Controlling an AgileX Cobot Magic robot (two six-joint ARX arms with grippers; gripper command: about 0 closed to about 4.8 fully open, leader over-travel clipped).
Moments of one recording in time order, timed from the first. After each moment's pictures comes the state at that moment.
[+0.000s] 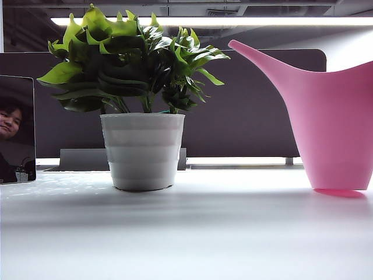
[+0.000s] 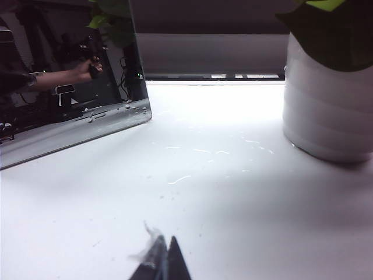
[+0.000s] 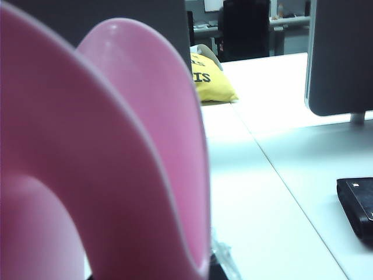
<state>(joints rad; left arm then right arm) -0.03 0.00 0.01 -0.15 0.02 0.01 -0.22 1.66 0.34 1.39 -0.15 0.11</state>
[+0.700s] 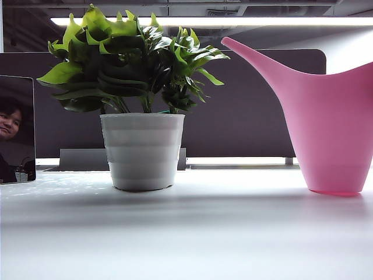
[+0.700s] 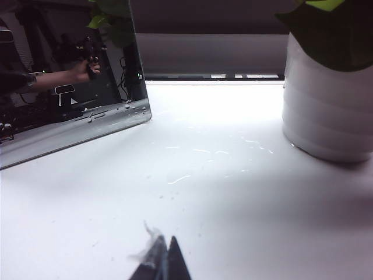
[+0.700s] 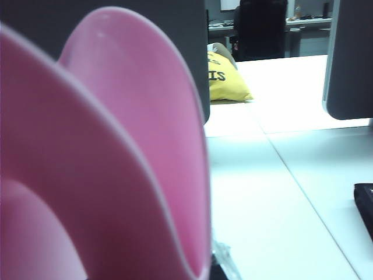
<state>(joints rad) -0.03 0.00 0.01 -0.15 0.02 0.01 -0.22 1.66 0.34 1.39 -0.22 0.09</state>
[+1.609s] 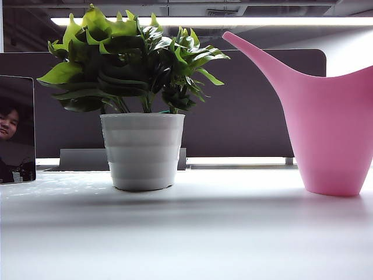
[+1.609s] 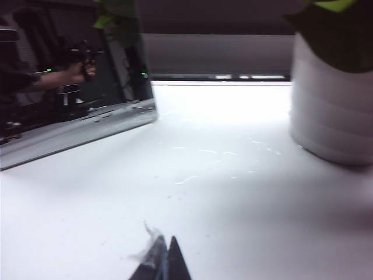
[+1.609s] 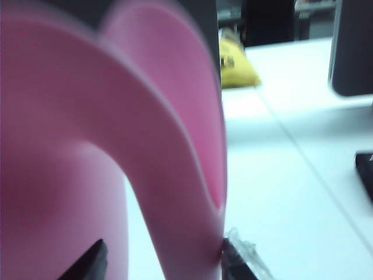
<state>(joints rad) -0.01 0.00 0.01 -0.15 0.02 0.01 -0.22 1.48 0.15 1.39 -0.24 0.13</state>
